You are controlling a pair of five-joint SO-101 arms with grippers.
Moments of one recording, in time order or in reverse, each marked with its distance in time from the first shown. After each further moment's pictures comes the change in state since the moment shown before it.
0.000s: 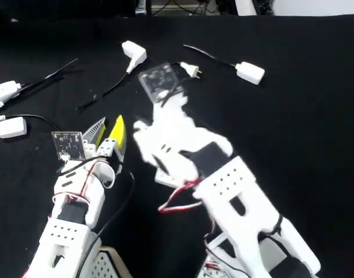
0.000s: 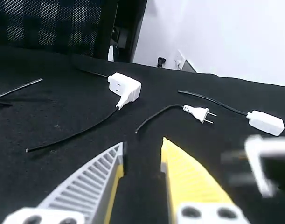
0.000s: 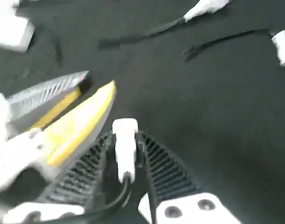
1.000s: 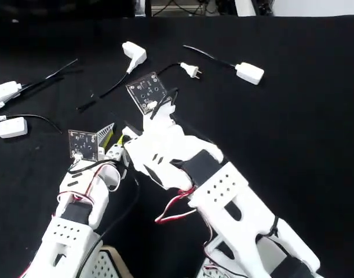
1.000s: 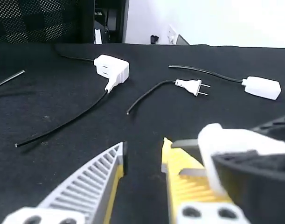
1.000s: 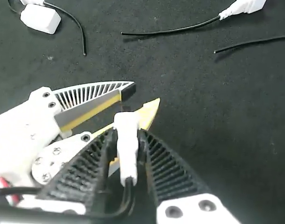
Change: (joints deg) left arm 2.8 0.1 0.0 3.3 -5.6; right arm -6.2 -0.8 2.5 0.4 -0.2
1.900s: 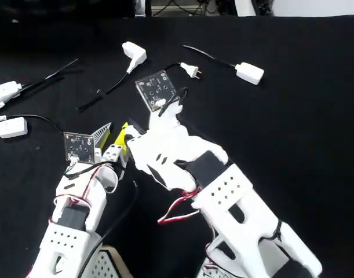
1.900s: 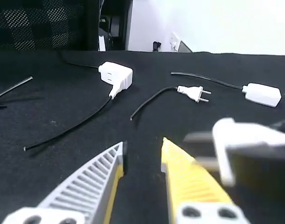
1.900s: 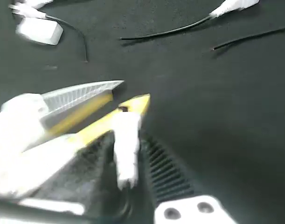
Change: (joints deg) left arm -0.6 -11.7 0.5 9.4 -0.2; right arm 3.3 -0.9 0.1 1.2 -4.7
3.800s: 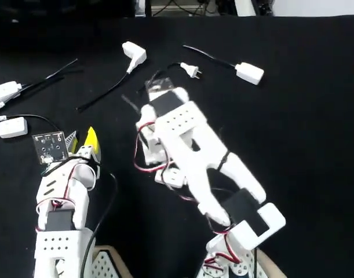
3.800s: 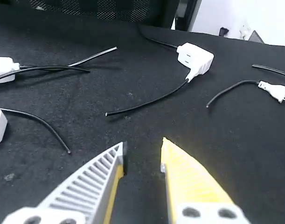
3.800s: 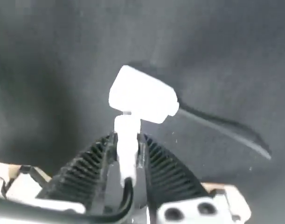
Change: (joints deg) left arm -15.6 -5.3 0.0 13.4 0.0; right arm 3.3 40.9 -32.4 42.5 -12.2
